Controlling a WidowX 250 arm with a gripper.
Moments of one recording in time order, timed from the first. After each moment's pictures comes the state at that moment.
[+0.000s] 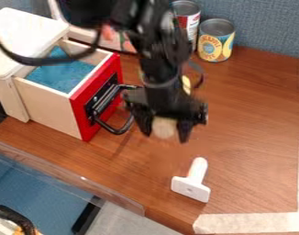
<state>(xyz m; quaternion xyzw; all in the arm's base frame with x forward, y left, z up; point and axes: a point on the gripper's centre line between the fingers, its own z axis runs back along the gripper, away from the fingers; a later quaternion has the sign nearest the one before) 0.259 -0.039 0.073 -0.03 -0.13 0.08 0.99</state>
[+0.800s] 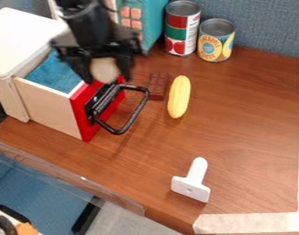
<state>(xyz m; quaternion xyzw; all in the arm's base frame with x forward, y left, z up) 0.256 0.055 0.134 -0.04 -0.18 0.21 0.96</state>
